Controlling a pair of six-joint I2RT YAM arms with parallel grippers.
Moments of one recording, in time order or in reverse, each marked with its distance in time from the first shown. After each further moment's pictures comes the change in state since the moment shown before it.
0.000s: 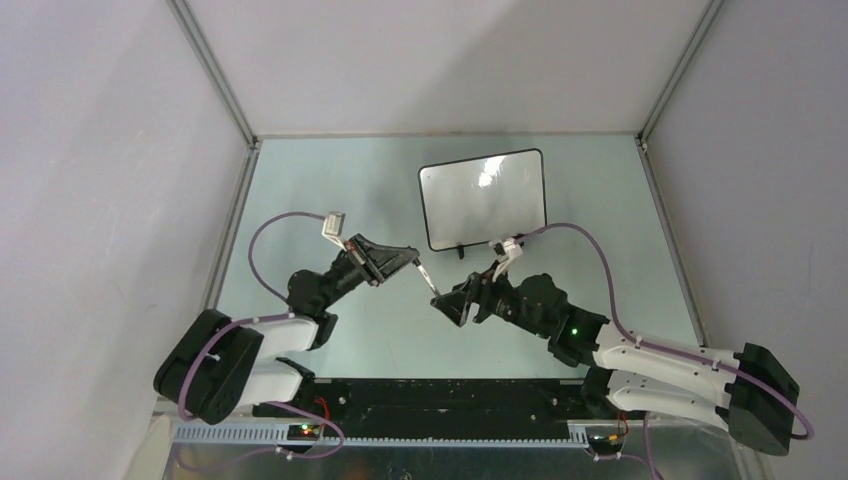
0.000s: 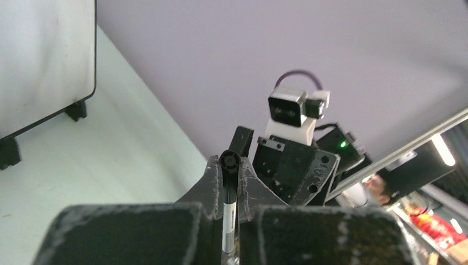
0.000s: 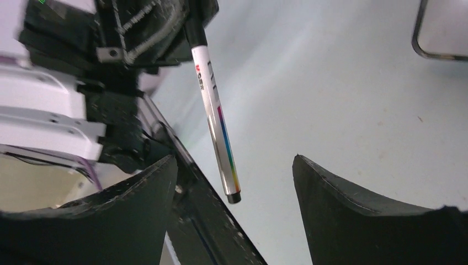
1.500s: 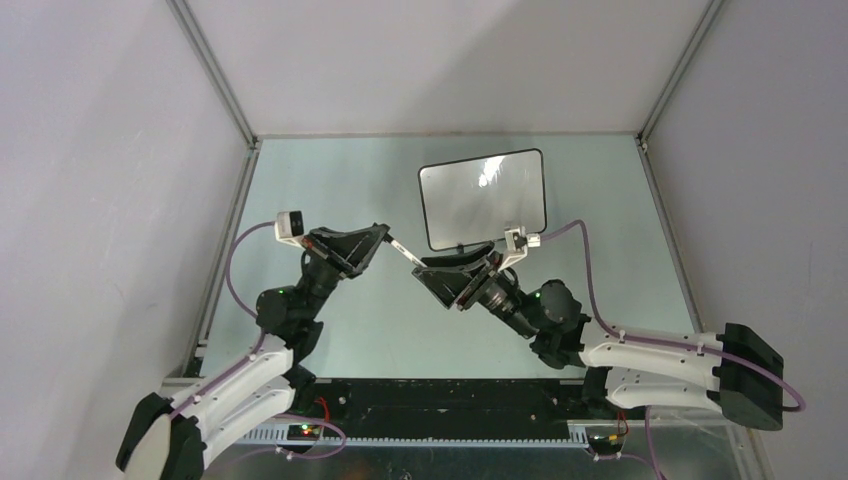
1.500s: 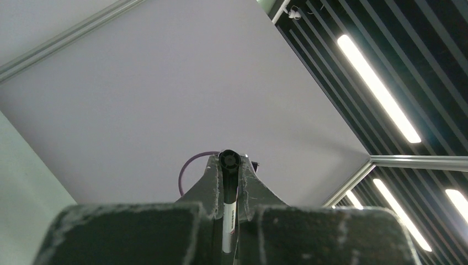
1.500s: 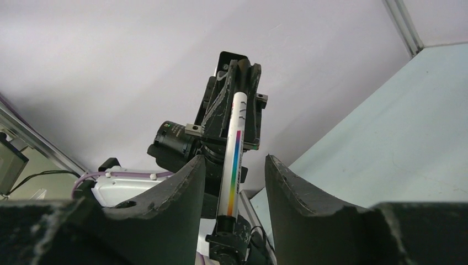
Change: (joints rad) left arm -0.102 -0.494 0.068 -0.284 -0.380 -0.223; right arm 0.141 0.084 0.054 0.634 0.132 0.019
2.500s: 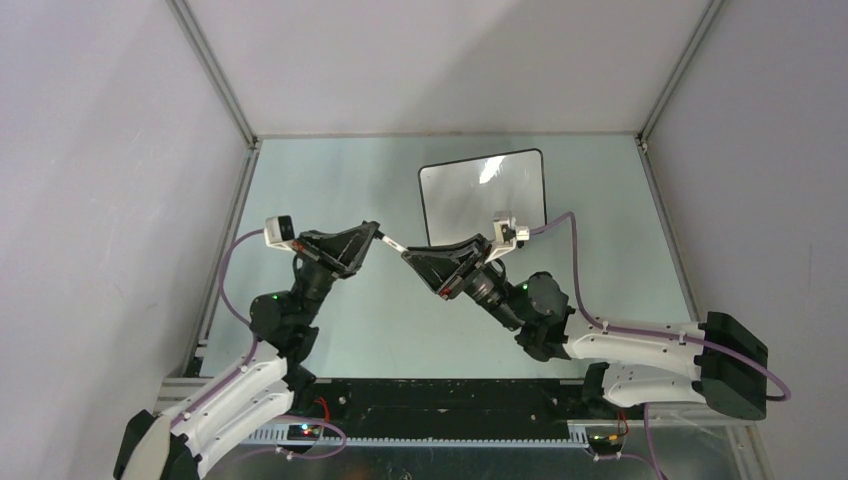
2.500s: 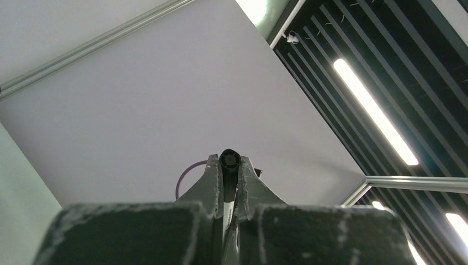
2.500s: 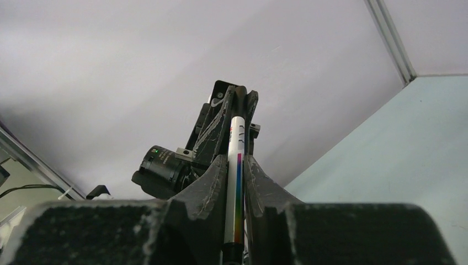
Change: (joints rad) left arm -0.017 -0.109 0.000 -0.113 -0.094 -0.010; right arm 0.004 0.120 0.106 0.068 0.021 -0.067
